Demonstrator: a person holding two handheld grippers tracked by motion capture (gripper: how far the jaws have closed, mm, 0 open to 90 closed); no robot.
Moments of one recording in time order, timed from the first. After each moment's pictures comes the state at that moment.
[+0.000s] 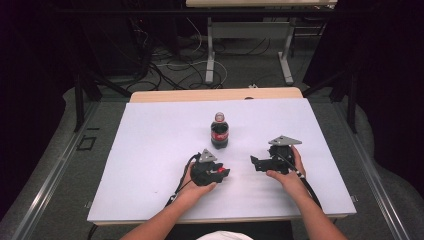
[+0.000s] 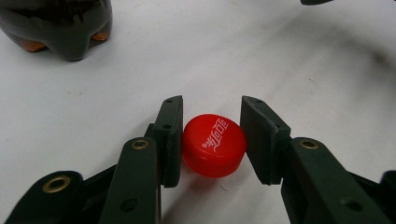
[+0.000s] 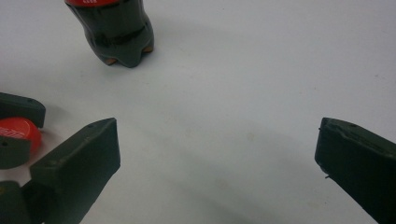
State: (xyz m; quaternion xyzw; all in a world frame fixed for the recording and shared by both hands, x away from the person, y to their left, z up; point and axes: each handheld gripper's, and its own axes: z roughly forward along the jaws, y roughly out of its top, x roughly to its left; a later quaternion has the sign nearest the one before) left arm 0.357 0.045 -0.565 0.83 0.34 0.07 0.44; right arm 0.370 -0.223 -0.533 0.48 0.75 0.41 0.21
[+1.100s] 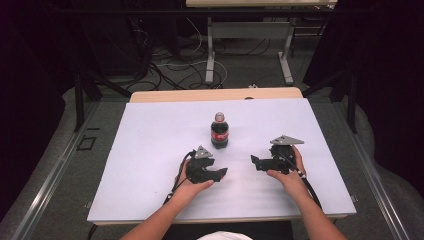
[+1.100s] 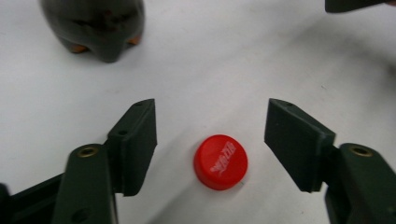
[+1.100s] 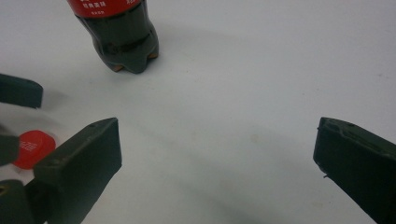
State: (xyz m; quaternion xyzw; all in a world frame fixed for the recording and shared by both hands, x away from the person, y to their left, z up) left arm 0.364 0.065 -0.547 0.82 0.37 0.08 0.42; right arm 0.369 -0.226 -0.531 0.48 0.74 0.42 0.21
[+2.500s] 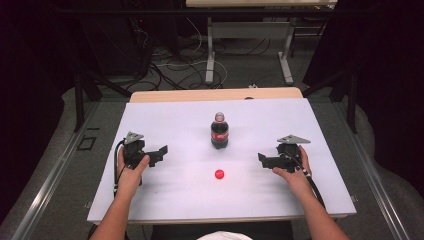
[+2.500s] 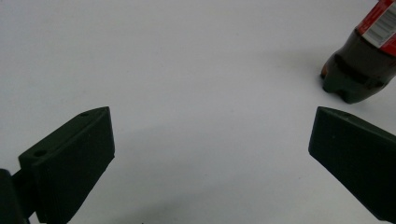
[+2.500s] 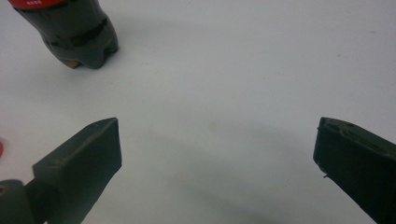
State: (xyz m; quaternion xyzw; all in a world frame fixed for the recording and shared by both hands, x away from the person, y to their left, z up) left arm 0.391 0.235 -0.534 0.71 0.53 0.19 0.43; right arm 0.378 -0.248 -0.542 0.51 0.73 0.40 0.22
